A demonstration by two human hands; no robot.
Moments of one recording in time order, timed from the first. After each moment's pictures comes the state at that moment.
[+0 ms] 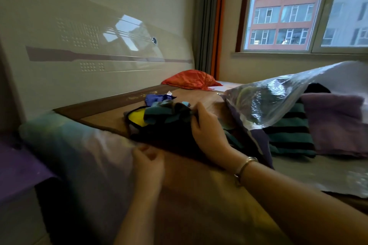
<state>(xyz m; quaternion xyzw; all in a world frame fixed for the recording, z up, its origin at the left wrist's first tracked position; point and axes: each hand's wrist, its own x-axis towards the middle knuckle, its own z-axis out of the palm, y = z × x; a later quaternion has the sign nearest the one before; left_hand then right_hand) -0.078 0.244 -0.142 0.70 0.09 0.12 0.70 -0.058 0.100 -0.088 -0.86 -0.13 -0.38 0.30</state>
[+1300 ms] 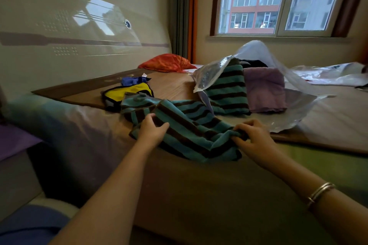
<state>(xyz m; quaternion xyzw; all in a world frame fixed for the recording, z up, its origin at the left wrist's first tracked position) -0.145 0.195 -0.132 0.85 -0.08 0.04 0.52 -0.284 -0.037 -0.130 -0.94 0.07 -0.21 0.25</state>
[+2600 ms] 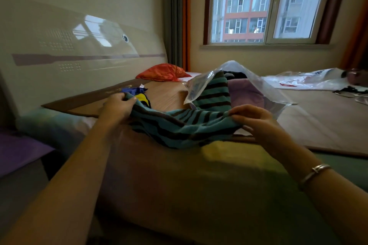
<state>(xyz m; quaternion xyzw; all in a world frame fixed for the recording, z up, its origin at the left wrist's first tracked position) -0.195 0.258 -0.021 0.81 -0.07 0.11 0.57 -0.356 -0.031 -0.051 -0.74 0.00 -0.23 0.63</state>
